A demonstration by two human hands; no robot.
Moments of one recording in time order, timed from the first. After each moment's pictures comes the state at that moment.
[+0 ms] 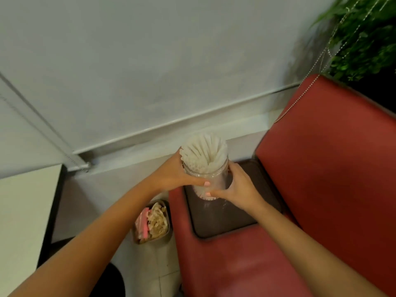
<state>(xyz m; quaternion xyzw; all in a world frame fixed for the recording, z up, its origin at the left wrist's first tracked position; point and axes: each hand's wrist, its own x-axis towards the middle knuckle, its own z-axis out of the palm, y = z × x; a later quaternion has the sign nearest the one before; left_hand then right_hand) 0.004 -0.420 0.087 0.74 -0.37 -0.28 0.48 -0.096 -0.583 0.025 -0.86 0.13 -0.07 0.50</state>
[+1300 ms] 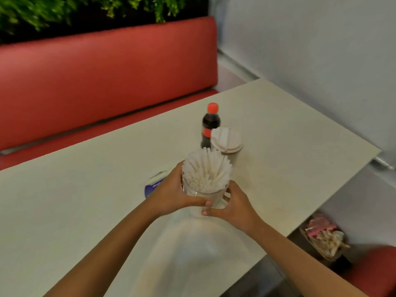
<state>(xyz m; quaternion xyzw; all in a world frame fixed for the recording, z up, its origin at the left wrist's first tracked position) -0.442 0.123 0.103 0.77 0.25 0.11 0.57 -0.309 -0.001 0.040 -0.74 -0.37 0.34 0.45</state>
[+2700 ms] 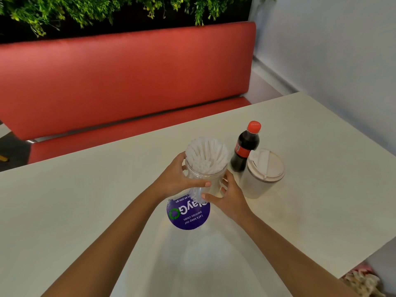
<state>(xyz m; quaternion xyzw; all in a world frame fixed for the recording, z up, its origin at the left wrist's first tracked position) -0.438 0.233 0.076 0.75 0.39 0.12 0.52 -0.315 0.123 0.033 -0.71 -0.37 0.39 0.46</state>
